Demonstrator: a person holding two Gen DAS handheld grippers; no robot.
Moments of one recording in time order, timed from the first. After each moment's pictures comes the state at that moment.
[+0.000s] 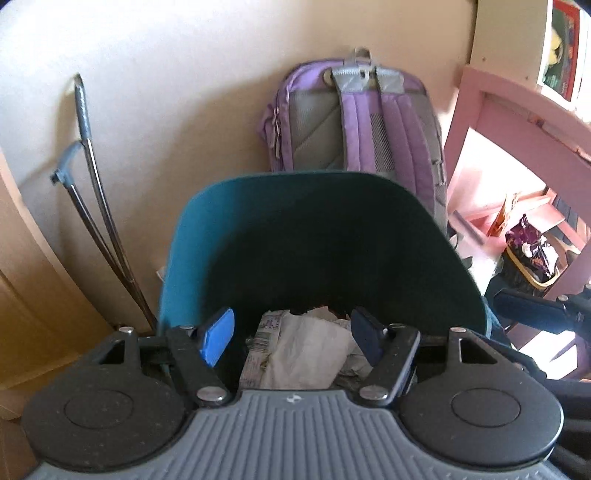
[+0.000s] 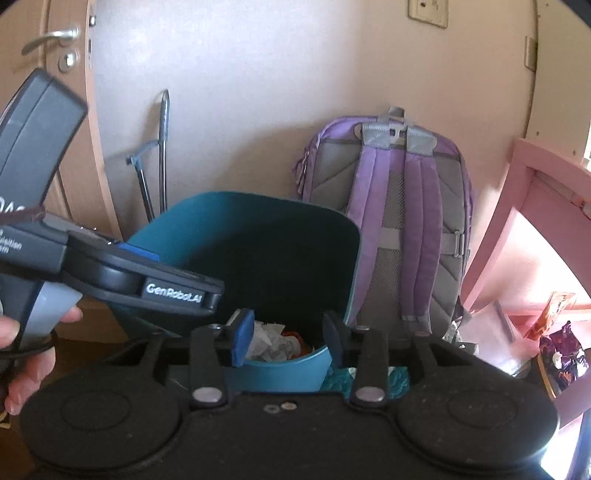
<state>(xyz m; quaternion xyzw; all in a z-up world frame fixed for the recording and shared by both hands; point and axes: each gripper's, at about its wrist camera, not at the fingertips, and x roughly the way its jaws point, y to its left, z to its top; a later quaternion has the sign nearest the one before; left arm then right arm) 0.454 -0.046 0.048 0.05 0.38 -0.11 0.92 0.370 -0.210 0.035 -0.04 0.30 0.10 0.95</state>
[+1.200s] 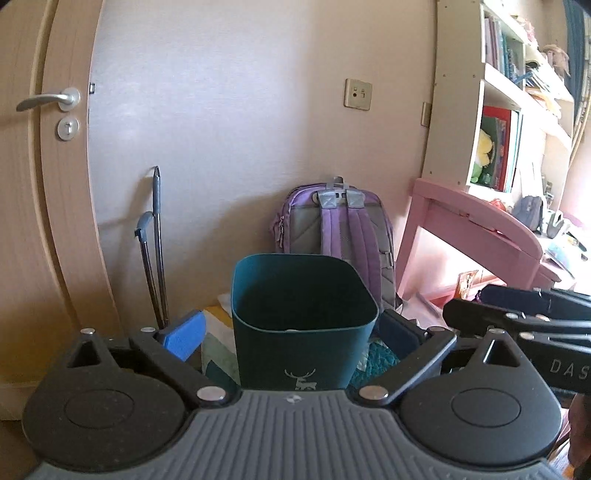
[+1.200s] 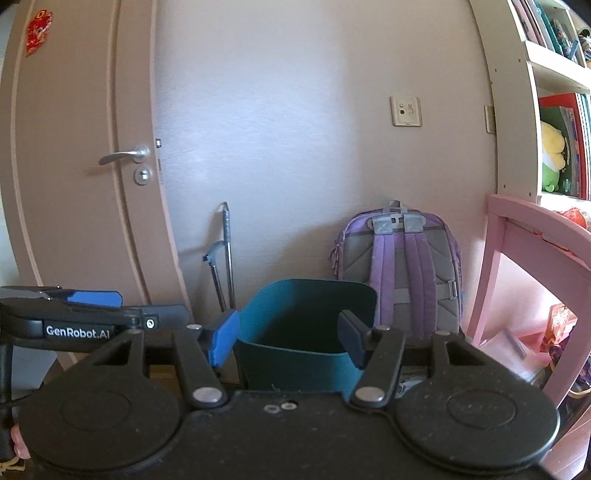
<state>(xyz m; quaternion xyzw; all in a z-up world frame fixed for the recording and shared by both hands) 0.231 0.019 0.150 0.00 0.23 -0.12 0.97 0.188 -0.220 0.125 0.03 0.17 0.14 0.97</state>
